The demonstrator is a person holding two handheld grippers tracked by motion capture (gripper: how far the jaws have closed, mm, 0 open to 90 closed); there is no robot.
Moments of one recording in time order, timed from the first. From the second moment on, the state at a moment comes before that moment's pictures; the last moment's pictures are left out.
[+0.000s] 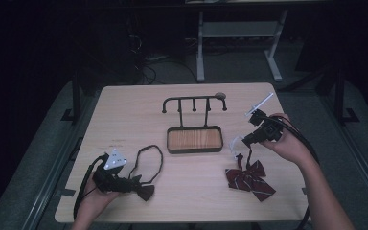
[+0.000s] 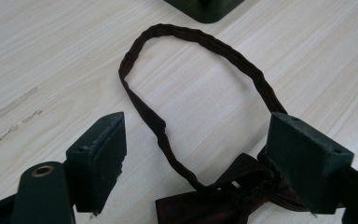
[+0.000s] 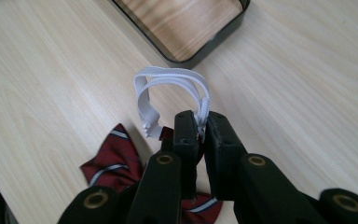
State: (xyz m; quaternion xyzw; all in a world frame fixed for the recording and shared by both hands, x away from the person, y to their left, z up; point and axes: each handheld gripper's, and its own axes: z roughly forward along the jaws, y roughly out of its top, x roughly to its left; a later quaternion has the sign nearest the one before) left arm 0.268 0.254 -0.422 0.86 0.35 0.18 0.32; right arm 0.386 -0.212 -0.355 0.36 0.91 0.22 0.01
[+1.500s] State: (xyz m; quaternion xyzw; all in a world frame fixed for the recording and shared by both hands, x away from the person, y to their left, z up) left arm 0.269 0.257 -0.422 0.86 0.35 0.18 0.33; right arm 0.387 -0.188 -0.270 0.32 0.92 0.24 0.05
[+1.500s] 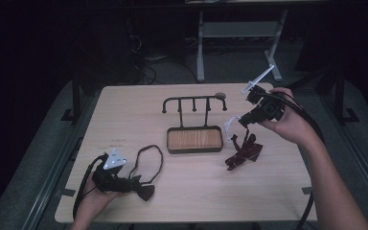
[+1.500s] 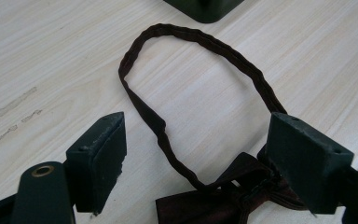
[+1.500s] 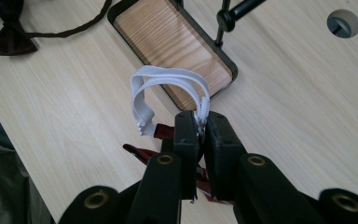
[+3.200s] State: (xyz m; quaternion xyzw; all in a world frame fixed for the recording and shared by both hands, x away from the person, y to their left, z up) left arm 0.268 0.256 -0.422 0.86 0.35 0.18 0.33; right arm 0.440 -0.162 -0.249 0.36 0.91 0.21 0.07
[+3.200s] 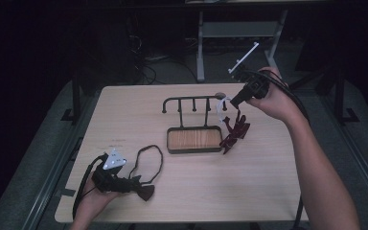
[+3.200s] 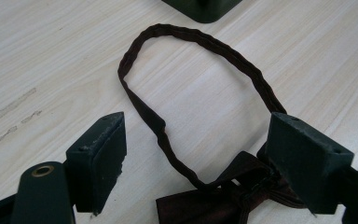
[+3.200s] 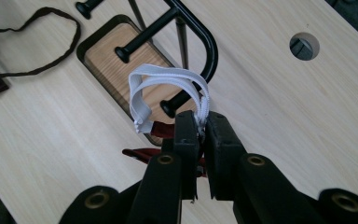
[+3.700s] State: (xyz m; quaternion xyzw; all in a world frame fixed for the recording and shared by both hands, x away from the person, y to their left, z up) left arm 0.268 0.252 -0.422 0.86 0.35 0.18 0.33; right arm 0.446 -0.173 -0.265 0.38 0.89 0.22 0.07
